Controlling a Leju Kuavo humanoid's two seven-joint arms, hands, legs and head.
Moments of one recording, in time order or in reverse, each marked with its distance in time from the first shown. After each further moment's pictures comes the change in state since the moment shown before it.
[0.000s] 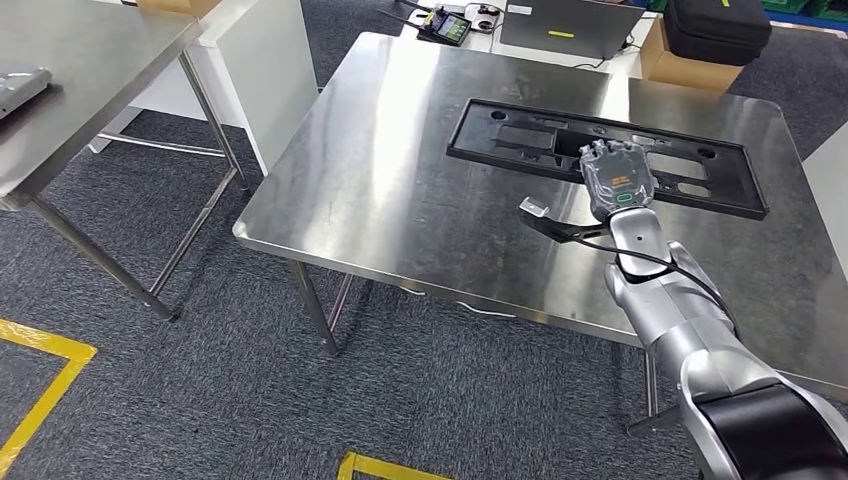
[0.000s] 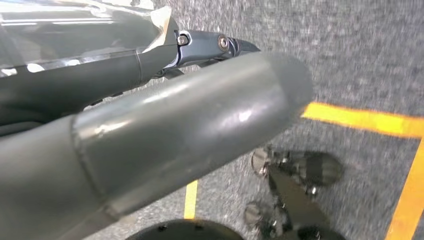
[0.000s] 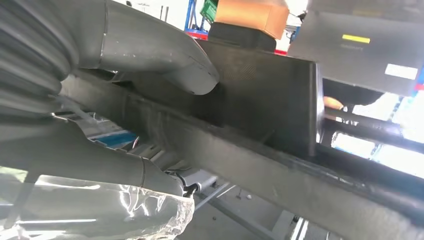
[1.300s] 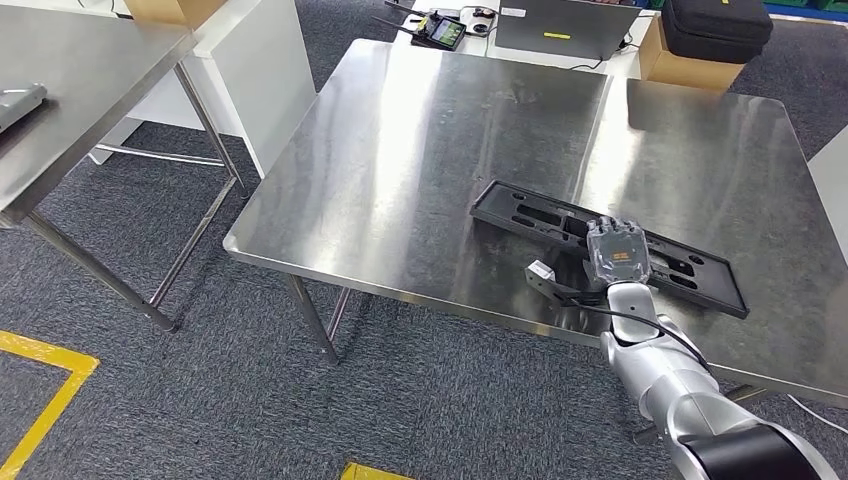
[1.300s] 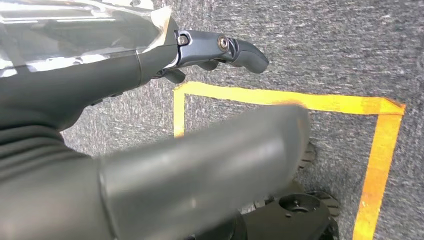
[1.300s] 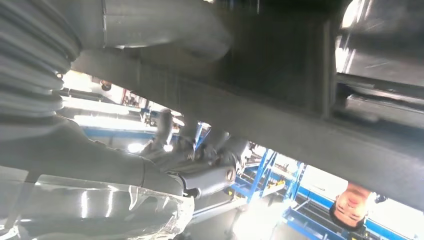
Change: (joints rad) left arm 0.000 -0.002 -0.003 0.000 -0.052 -0.008 -0.067; right arm 0.141 0.033 -0.068 0.202 0.000 -0.121 0.097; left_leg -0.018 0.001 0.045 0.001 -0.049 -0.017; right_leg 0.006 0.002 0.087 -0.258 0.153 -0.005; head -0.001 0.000
